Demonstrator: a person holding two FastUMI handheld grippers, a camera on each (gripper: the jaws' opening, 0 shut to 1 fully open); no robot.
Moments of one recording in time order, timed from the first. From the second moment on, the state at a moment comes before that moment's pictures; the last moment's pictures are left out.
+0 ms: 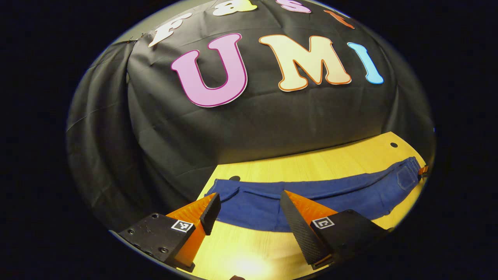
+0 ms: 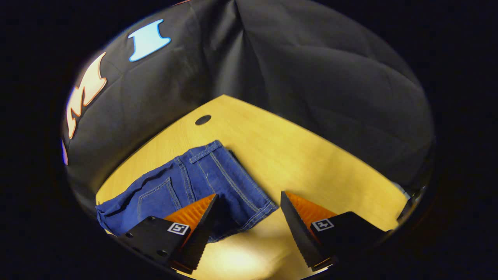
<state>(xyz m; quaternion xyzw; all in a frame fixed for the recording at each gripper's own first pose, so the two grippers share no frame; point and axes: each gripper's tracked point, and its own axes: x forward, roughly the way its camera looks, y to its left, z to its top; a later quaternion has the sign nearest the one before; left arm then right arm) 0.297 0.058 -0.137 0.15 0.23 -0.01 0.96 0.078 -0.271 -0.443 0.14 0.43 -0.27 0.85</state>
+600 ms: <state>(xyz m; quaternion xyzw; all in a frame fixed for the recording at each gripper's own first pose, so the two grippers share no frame) 0.246 0.080 -0.135 0.11 0.25 0.02 0.96 0.094 -0.336 -0.378 0.08 0.43 -0.27 0.86</state>
